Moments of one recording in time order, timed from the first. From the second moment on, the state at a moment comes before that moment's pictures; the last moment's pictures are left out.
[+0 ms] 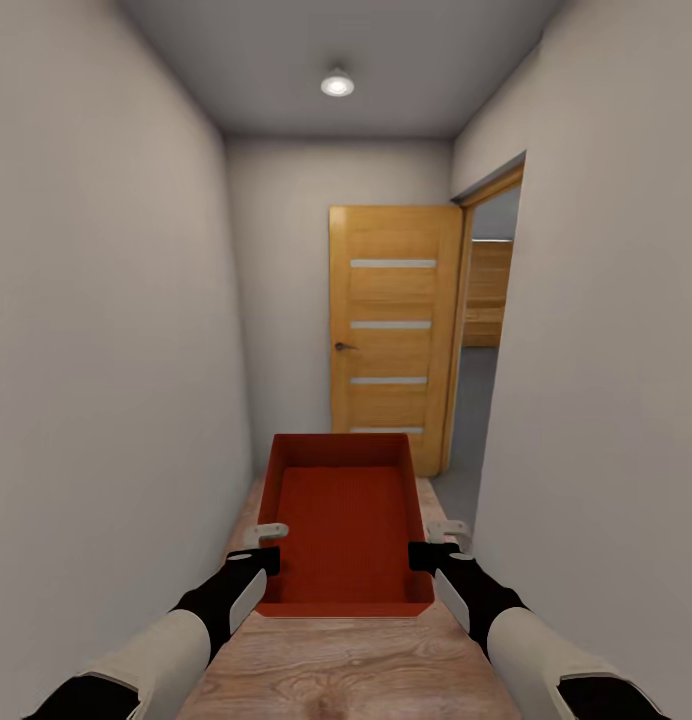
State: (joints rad) left arm -0.74 -0.10 -0.20 -0.30 0.27 0.18 0.29; right arm -0.75 0.10 0.02 -0.28 -0.04 0.12 -0.06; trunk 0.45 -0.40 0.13
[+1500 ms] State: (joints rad) left arm -0.74 -0.10 -0.20 -0.30 0.27 0.18 0.29; right arm -0.75 0.10 0.02 -0.28 -0.04 0.12 -0.06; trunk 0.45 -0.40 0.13
